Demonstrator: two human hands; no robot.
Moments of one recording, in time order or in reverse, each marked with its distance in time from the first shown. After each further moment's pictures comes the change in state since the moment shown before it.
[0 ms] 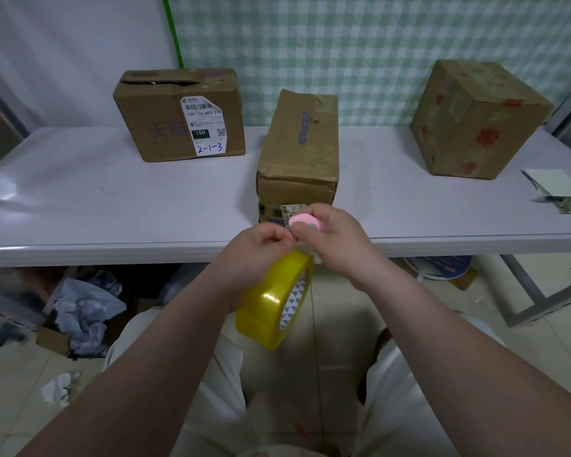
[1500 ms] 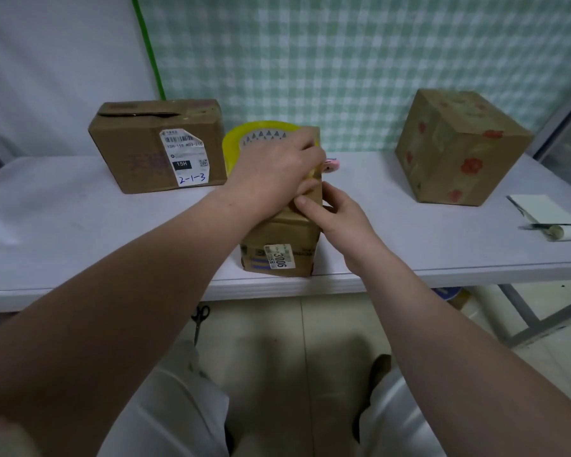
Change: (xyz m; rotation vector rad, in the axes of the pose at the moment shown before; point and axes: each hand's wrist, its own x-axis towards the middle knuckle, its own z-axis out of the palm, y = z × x) left_hand 0.115 0.105 -0.010 1.264 0.345 0.997; right_hand 0.072 0.007 -0.040 0.348 0.127 0.023
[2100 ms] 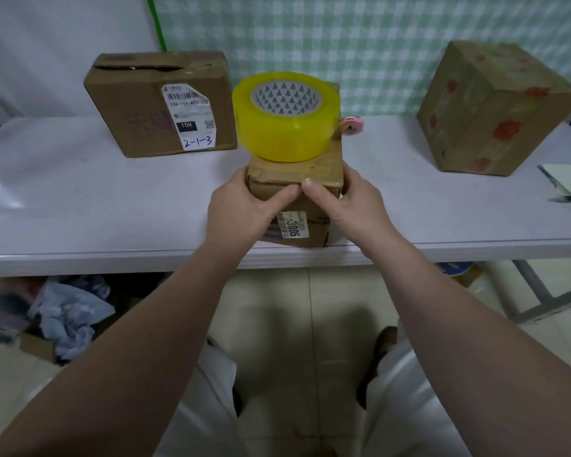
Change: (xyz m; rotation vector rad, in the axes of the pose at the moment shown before) left_hand -0.093 0.016 0.048 -0.799 0.077 -0.960; right_hand -0.008 0.022 0.007 -0.257 0.036 -0.092
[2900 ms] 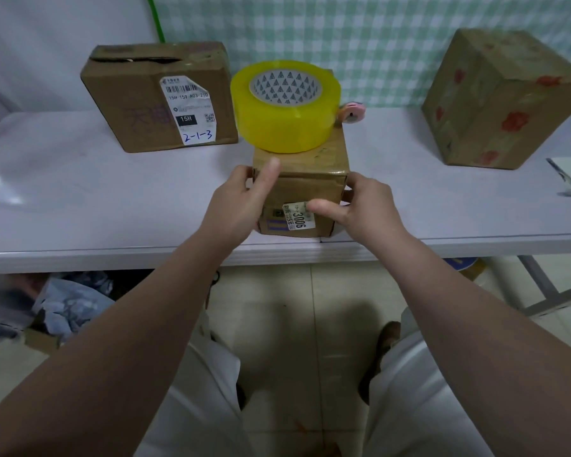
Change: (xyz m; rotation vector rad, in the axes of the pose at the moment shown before) left_hand 0.001 0.003 -0.013 -0.158 -0.197 -0.135; right_hand 0.003 0.013 -0.011 -0.215 -0.045 -0.002
